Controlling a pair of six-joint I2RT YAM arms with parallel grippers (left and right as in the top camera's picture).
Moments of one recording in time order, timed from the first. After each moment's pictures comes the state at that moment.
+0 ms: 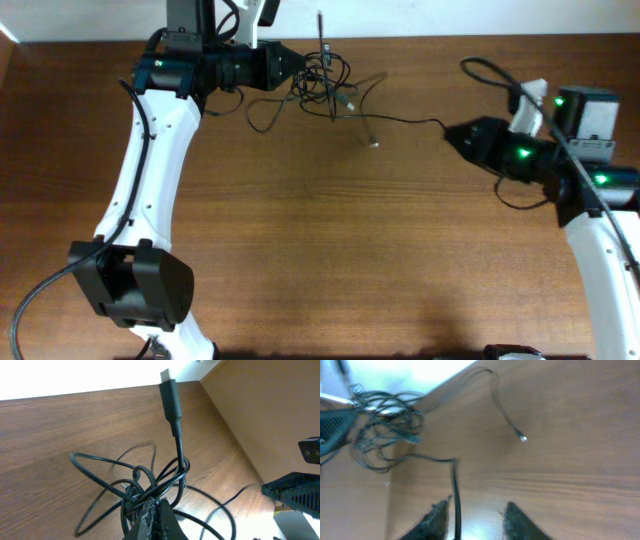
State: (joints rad) left arm -0.12 1.87 1.89 -0.76 0.80 -0.09; right arm -0.04 1.31 1.25 -0.71 -0.66 0.46
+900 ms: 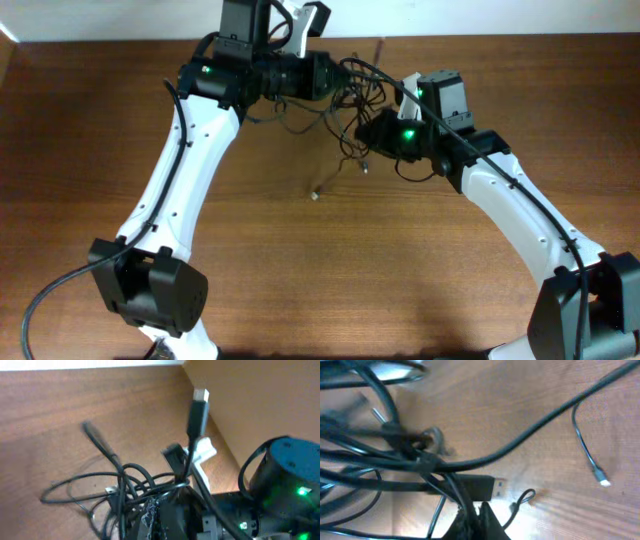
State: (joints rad) left arm -0.27 1.87 1.89 -0.73 0.76 -0.22; right arm 0.30 1.68 1.26 -0.36 -0.54 0.70
